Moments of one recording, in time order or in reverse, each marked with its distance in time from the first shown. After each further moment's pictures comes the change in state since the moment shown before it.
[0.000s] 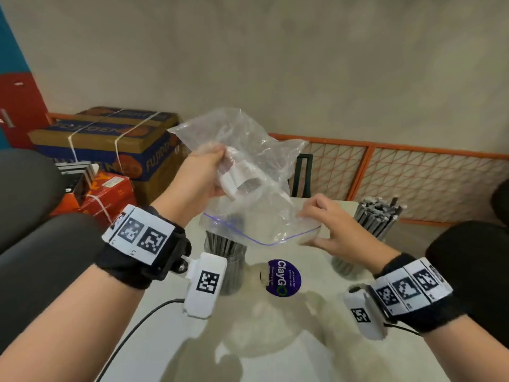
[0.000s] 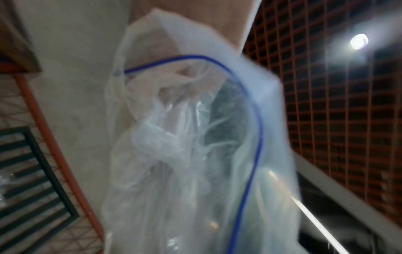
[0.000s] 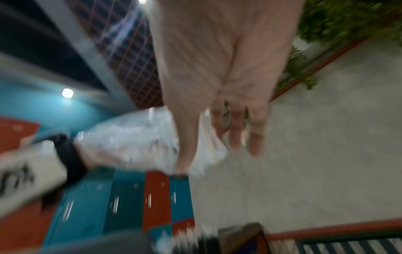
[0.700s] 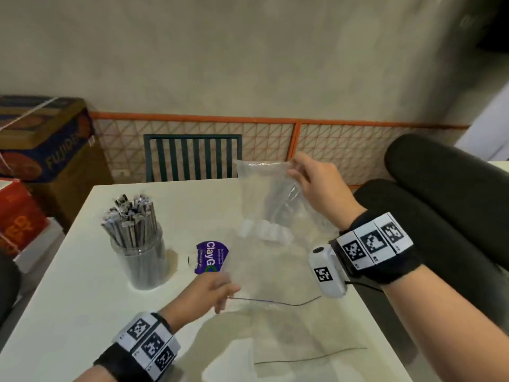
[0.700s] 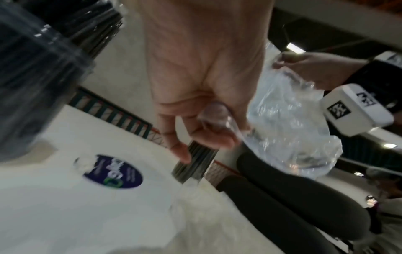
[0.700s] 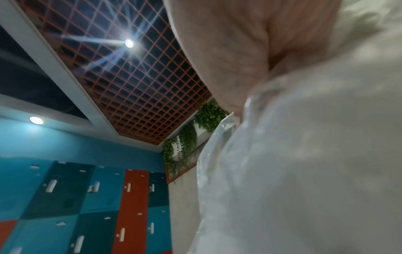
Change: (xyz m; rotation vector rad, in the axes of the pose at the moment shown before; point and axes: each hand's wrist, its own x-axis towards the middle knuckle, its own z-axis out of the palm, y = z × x) left_hand -0.105 -0.182 0.111 0.480 -0.678 -0.243; right_hand -0.078 0.043 -0.075 -0.175 0.364 0.356
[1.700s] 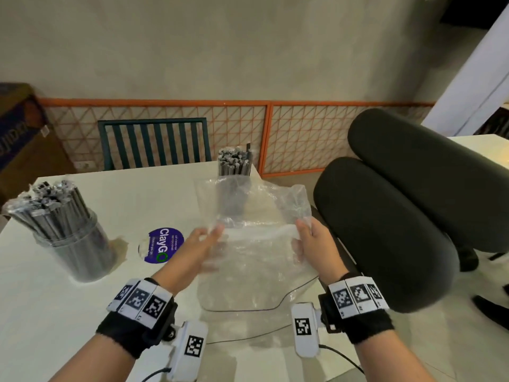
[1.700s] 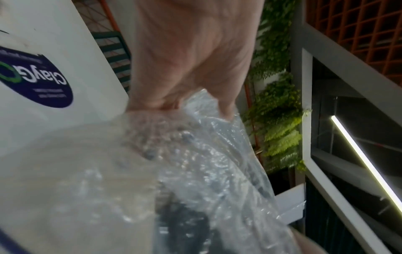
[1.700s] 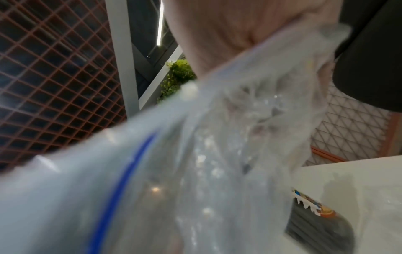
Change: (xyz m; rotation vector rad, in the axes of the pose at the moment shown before) left_hand 0.064 0.057 0.080 -0.509 0.192 -0.232; right_hand -0.143 0.130 0.030 0.682 0.024 0.729
